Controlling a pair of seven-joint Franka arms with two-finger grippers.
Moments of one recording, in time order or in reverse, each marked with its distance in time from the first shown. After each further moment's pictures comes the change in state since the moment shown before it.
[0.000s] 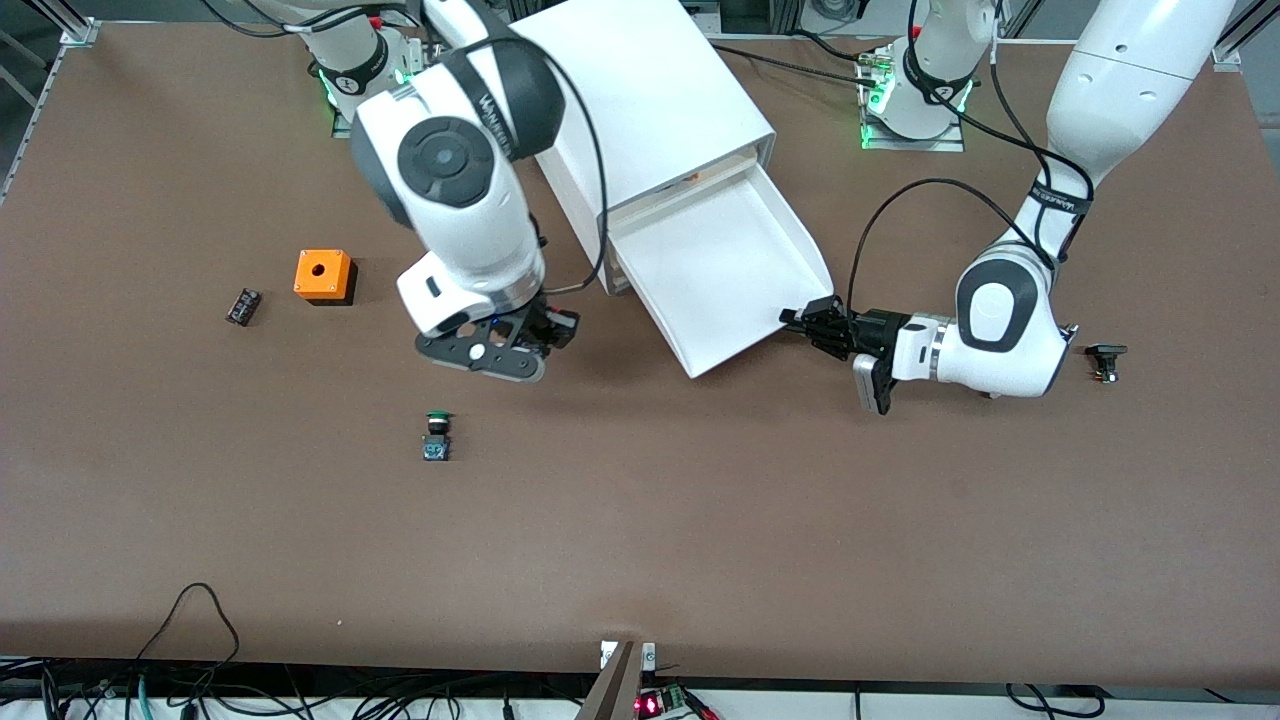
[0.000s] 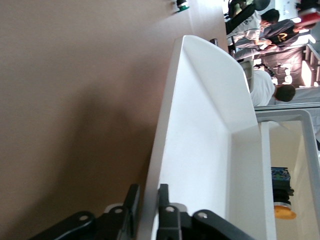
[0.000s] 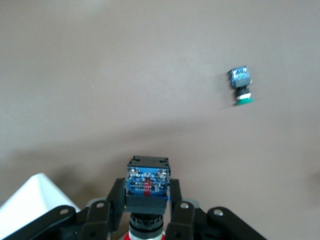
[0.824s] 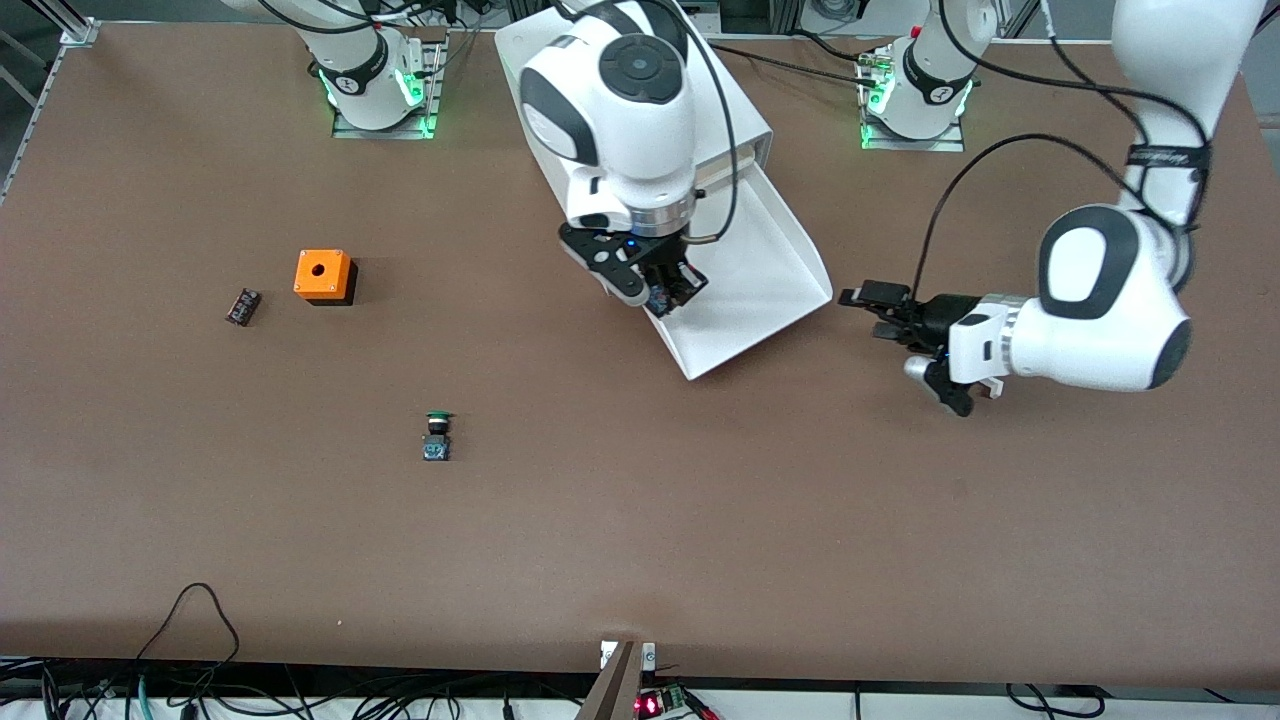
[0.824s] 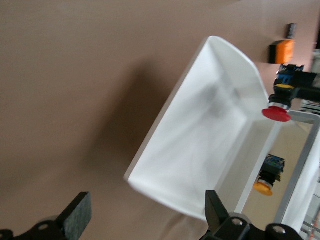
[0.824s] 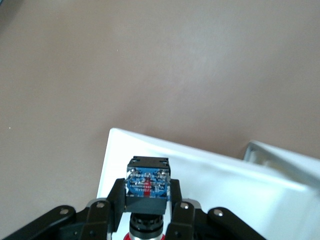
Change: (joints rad) left arm 0.022 -0.187 0.018 0.217 0.427 -0.246 -0.563; right arm 0.241 0.096 -0.002 -0.001 -0.047 0.219 0.833
